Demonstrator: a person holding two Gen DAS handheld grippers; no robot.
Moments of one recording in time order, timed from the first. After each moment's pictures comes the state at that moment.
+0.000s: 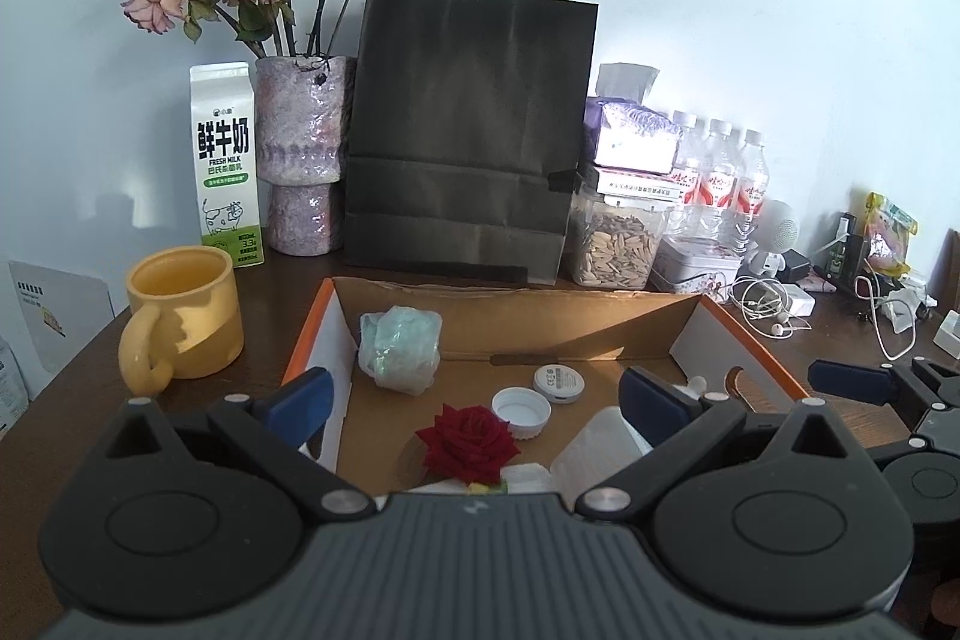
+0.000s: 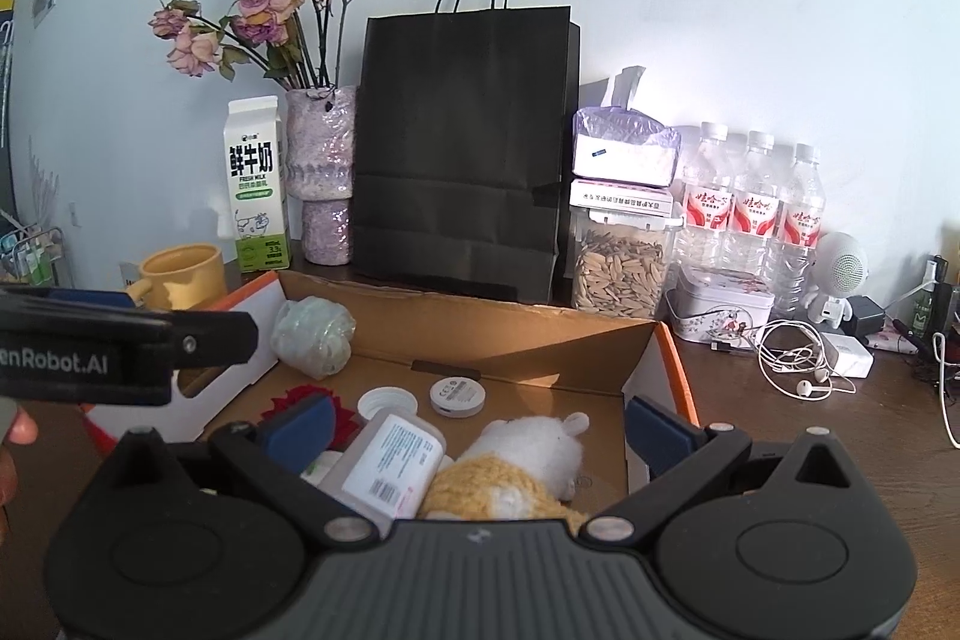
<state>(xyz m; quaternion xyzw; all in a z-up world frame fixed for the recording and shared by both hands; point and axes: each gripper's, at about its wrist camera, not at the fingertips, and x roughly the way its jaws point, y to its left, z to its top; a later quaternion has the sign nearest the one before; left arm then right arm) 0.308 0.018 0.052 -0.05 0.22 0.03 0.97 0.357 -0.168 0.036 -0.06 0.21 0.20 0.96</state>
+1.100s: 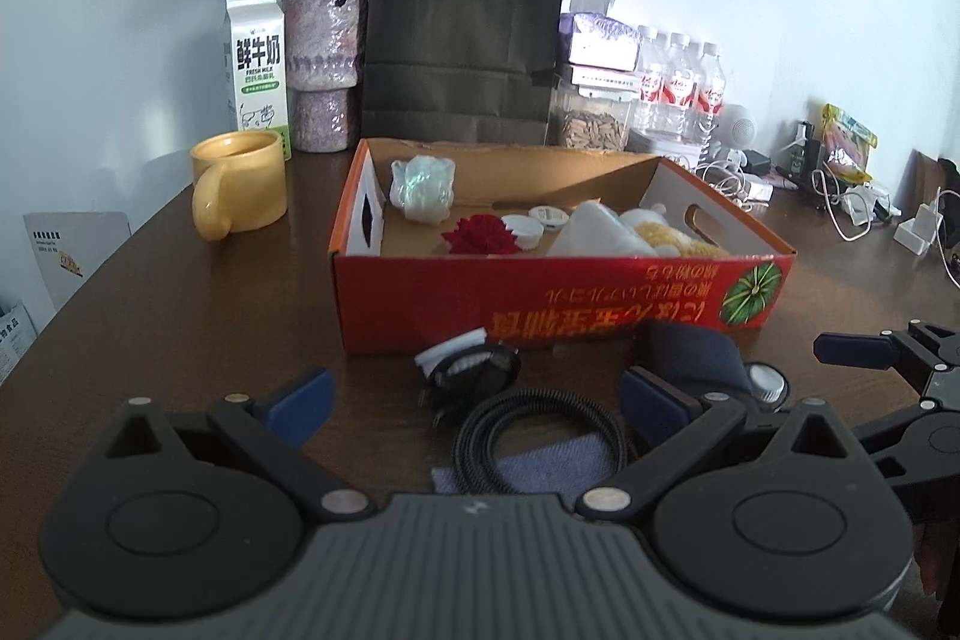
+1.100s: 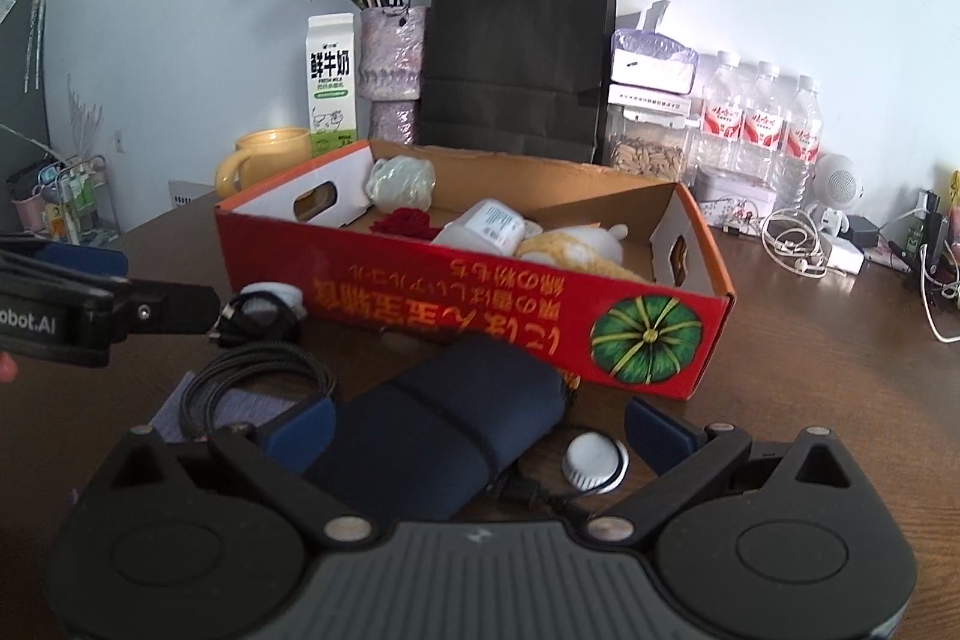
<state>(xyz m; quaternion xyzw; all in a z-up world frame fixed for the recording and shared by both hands) 0.188 0.025 0.014 -0.04 0.28 0.01 0.96 0.239 -0.185 -0.004 -0.08 0.27 0.23 0.93</state>
